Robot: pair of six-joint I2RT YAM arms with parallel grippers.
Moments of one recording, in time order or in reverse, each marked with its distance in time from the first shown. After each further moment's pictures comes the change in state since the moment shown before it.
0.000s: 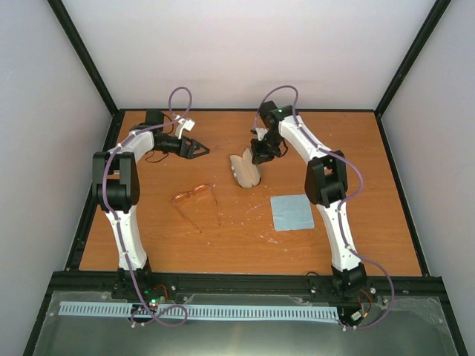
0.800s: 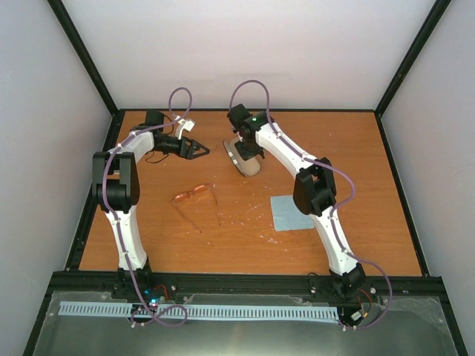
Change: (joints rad) left arm 0.000 0.000 -0.011 0.005 0.000 -0.002; right arm 0.200 -0.029 0.036 0.085 0.609 -0.122
